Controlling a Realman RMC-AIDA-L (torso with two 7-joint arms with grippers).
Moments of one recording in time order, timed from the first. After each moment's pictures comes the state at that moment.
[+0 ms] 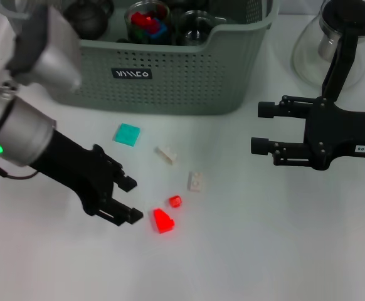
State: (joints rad) left arm -0.49 -2.17 1.06 1.34 2.46 1.88 -1.91; right arm 0.55 2.07 -0.75 -0.60 -1.92 -1.71 1.27
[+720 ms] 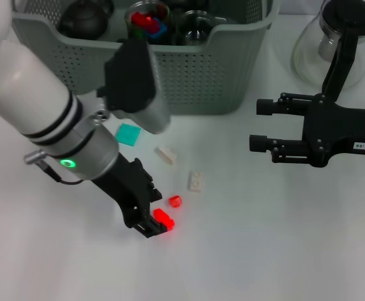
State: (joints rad) left arm -0.50 -2.17 1.49 1.35 2.52 1.66 -2.11; right arm 0.56 2.07 -0.75 -0.60 -1.92 -1.70 1.27
